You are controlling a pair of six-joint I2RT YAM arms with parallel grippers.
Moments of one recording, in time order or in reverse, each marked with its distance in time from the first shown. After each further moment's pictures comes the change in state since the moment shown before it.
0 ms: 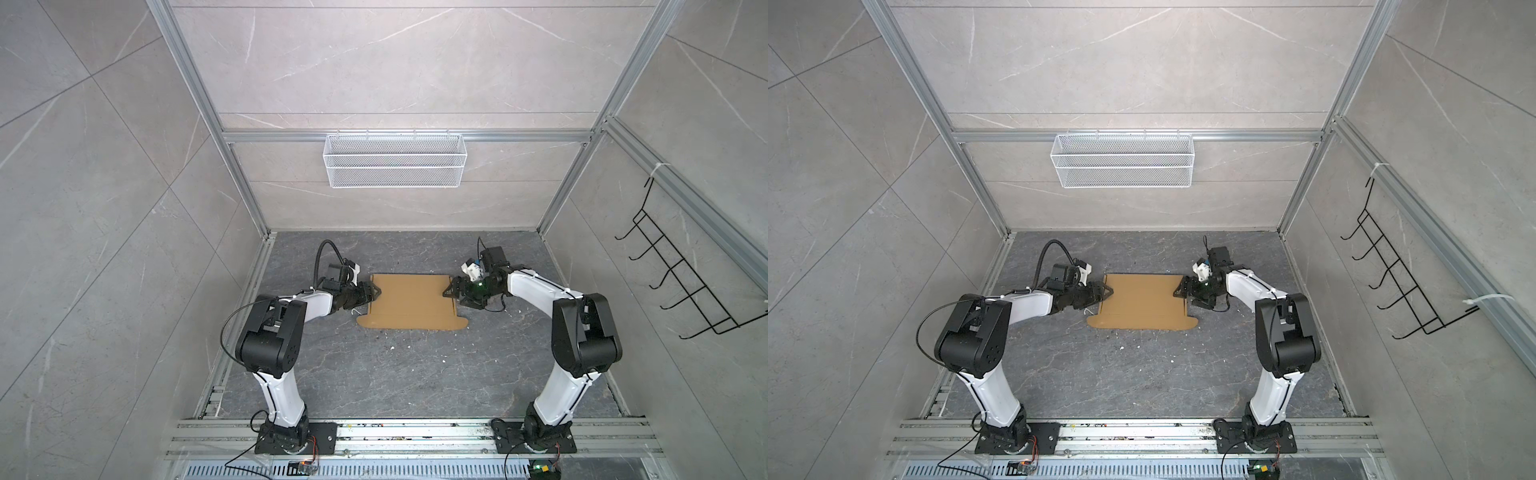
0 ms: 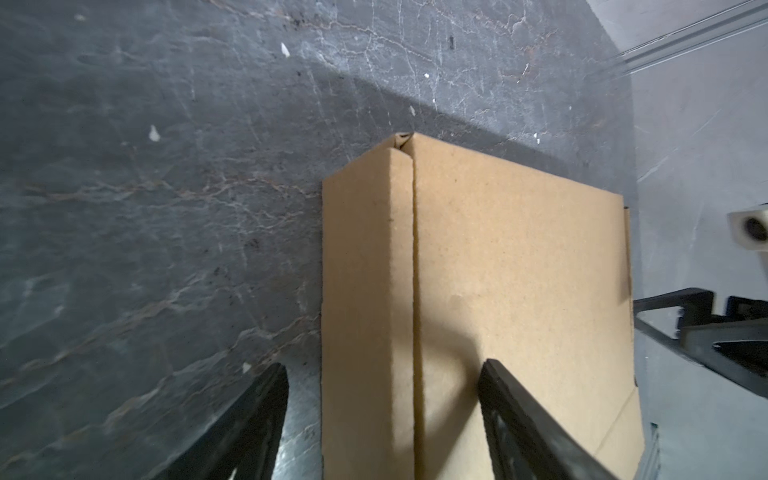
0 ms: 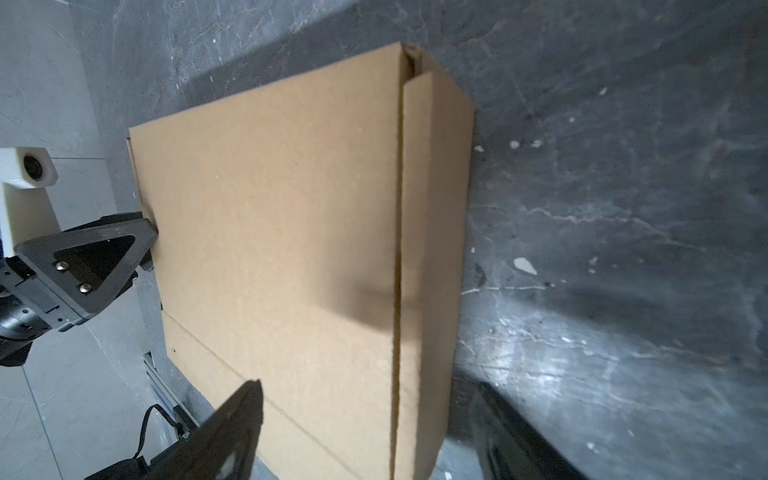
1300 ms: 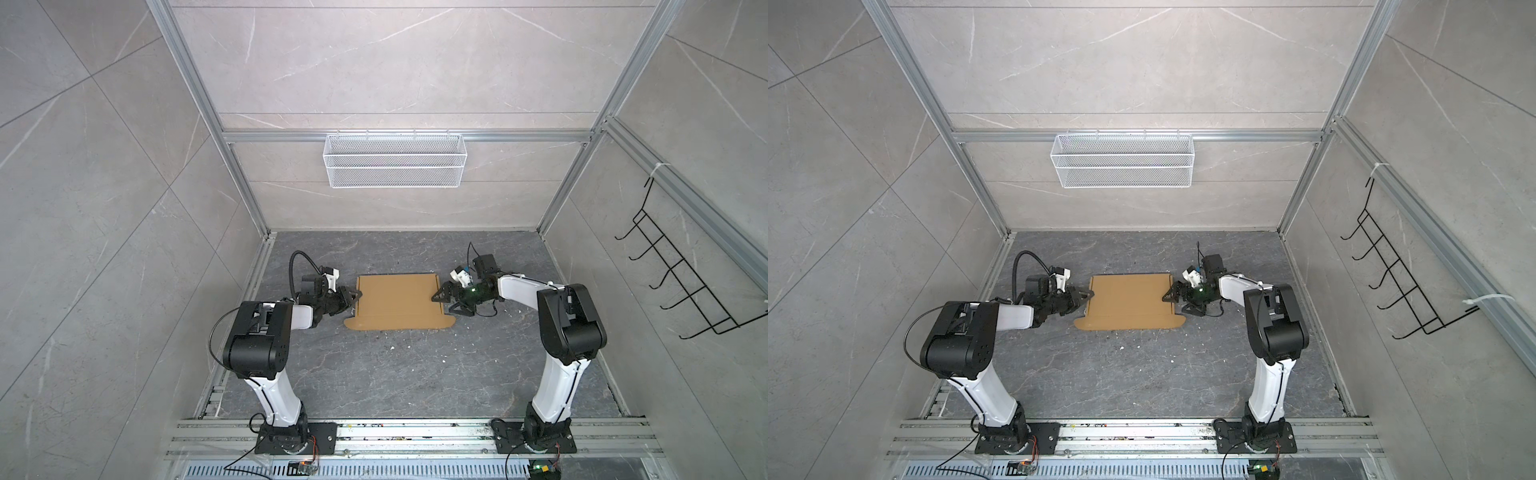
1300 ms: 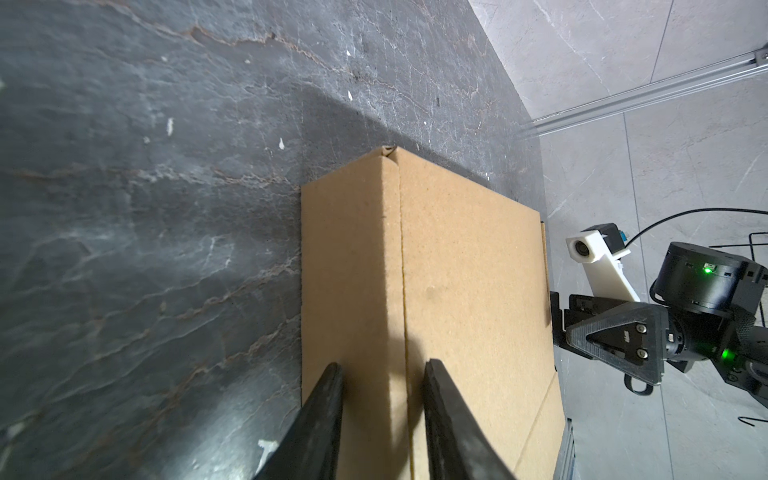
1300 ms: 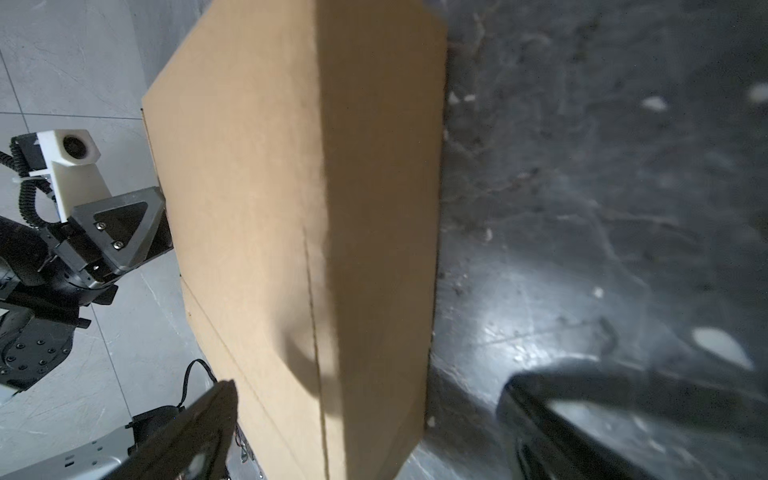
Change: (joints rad) left arm 0.193 -0.039 -0.216 0.301 0.210 -0.078; right arm 0.025 0.123 -0.026 0.138 -0.190 -0.001
